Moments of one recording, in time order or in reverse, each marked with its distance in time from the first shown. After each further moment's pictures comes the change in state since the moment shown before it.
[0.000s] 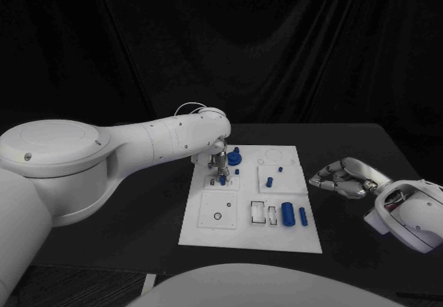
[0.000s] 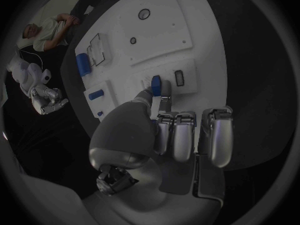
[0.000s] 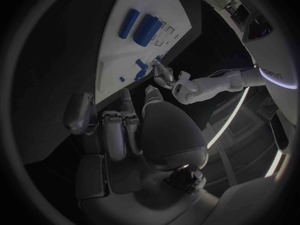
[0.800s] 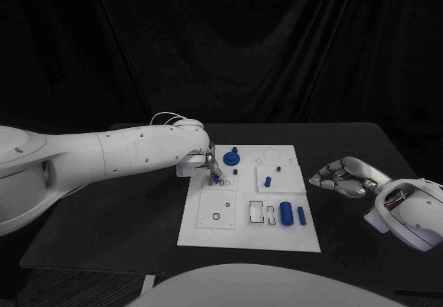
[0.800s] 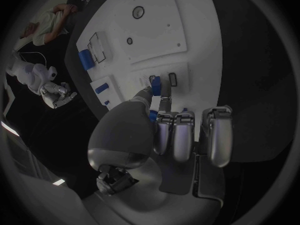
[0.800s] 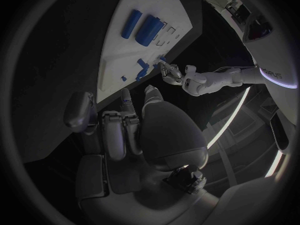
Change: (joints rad) left arm 0.000 -0.276 -0.001 0.416 -0.067 -0.384 -0.001; left_hand -0.011 -0.026 0.050 -0.008 0.002 -0.006 -0.002 0.021 0.040 0.000 -0.006 0.000 0.000 -0.002 -0.005 0.000 0.001 0.000 -0.002 -0.006 -0.009 0.000; right arm 0.000 -0.012 0.000 0.001 0.000 -0.001 0.003; right_hand 0.008 0.001 0.000 0.000 0.004 0.000 0.000 0.000 -0.001 0.000 0.000 -0.002 0.001 0.000 0.000 -0.004 0.000 0.000 -0.007 0.000 -0.013 0.000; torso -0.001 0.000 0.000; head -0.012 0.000
